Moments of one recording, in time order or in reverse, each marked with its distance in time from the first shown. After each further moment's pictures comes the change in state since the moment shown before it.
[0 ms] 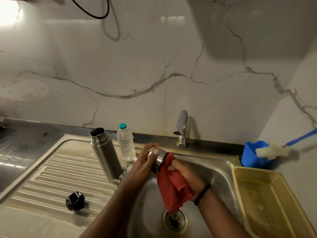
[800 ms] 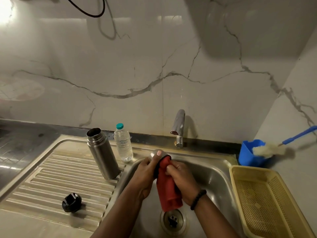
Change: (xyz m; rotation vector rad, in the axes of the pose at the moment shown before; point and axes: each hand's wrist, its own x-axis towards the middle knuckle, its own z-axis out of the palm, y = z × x) left_hand 0.004 -0.022 0.017 -0.328 0.036 -0.325; right_hand -0.007 0.001 0.005 -0.261 0.156 -0.139
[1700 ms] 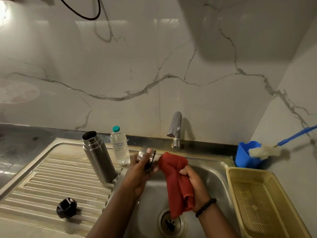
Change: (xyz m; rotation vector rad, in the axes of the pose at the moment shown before) left_hand 0.017 0.000 -0.011 -0.310 0.067 -0.015; right_hand -0.015 0.011 -0.027 0.738 0.035 0.383
